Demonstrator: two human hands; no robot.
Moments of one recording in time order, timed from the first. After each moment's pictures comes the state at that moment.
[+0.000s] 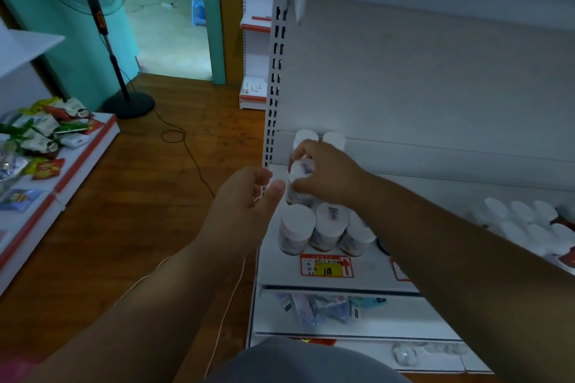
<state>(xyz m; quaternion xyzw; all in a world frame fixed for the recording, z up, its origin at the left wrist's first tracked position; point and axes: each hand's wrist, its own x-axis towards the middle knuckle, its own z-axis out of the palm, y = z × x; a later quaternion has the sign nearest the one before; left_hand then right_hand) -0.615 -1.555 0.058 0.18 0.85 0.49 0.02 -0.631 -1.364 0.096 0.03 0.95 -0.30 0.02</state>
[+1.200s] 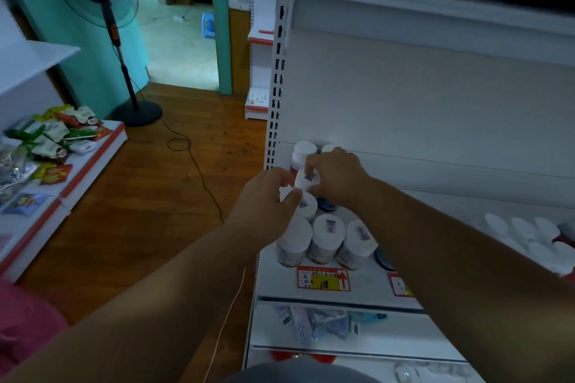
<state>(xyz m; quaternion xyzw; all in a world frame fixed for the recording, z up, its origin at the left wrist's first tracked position) -0.639 -1.514 0.057 0.21 0.88 0.43 0.01 -0.666 -1.325 0.073 -0.03 1.00 -0.02 -0.03</state>
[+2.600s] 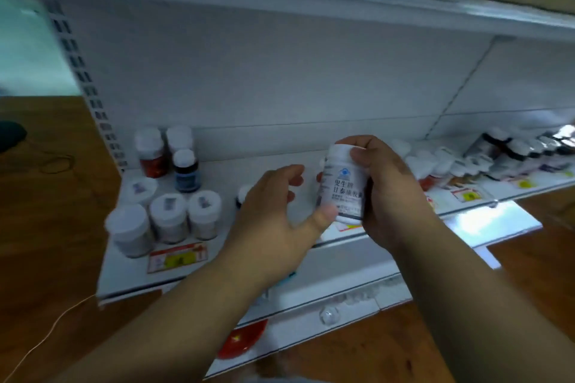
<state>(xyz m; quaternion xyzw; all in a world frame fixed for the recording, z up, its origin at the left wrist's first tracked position) -0.455 -1.357 0.113 0.37 0.77 0.51 0.08 -0.390 -1.208 0.154 0.16 0.59 -0.75 -0.24</state>
